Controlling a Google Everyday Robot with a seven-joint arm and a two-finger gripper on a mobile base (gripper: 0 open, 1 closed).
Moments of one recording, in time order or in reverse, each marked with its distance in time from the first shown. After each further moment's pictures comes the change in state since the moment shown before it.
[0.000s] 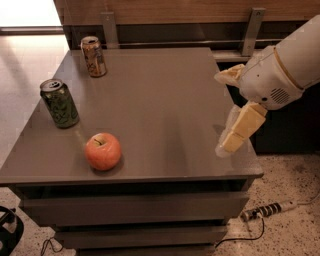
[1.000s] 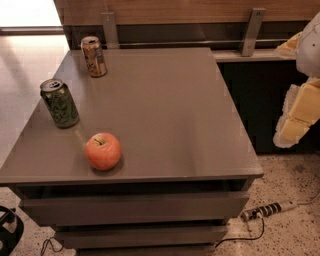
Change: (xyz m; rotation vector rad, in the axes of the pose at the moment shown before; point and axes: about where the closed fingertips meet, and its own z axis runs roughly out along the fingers) arm 0.041 -0.001 -0.104 0.166 0.403 0.058
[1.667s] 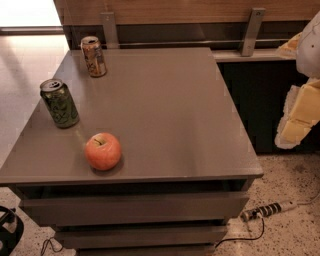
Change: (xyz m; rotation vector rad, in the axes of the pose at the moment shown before) arm 0.002 0.001 -0.001 0.006 0.032 -0.001
